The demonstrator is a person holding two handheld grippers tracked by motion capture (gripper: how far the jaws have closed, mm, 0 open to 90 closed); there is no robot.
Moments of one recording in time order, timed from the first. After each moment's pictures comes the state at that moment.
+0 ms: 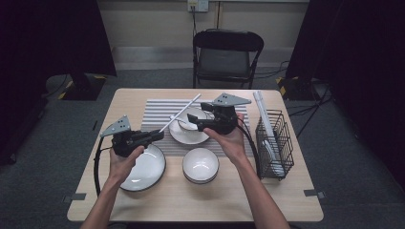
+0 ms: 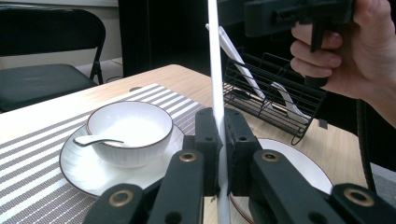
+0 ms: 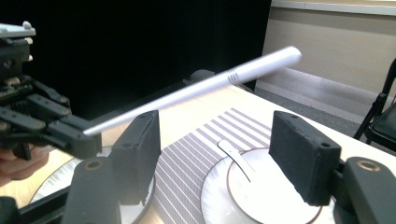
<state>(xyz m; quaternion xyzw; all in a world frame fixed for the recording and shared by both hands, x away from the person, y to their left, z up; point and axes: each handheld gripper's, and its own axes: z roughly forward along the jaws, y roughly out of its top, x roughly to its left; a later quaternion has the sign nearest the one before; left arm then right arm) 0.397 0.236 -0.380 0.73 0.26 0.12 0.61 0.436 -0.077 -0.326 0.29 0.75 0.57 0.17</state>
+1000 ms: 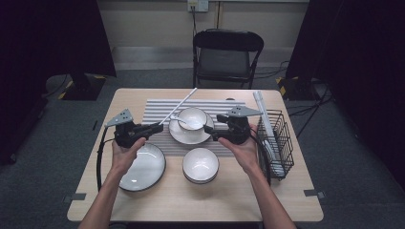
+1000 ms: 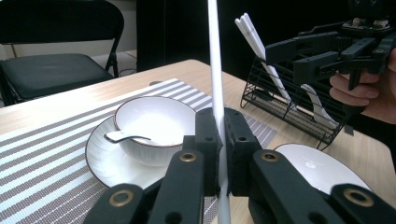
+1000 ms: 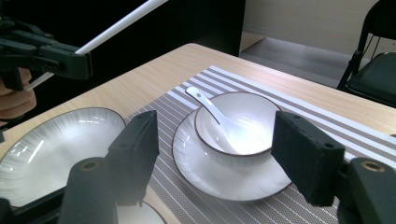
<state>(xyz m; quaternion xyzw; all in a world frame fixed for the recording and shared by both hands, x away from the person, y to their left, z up) 0.428 0.237 -0.386 0.74 0.29 0.12 0.60 0.434 -0.118 -0.366 0.34 0.76 0.53 0.17</state>
